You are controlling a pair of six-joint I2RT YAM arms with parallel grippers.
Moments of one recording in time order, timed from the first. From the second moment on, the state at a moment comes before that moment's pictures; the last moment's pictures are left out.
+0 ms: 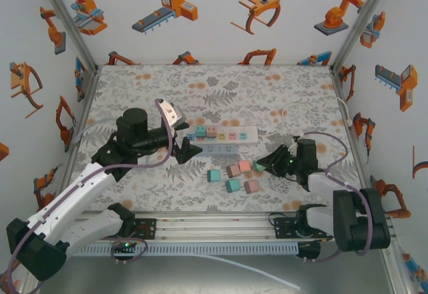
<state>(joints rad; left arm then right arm) -0.65 0.94 0.83 -0.19 0.49 0.14 0.09 1.19 0.23 0.21 -0.57 0.88</state>
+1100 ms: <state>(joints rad) -0.65 1.02 0.82 -0.15 0.14 0.00 0.15 0.83 0.58 -0.44 -0.19 0.59</state>
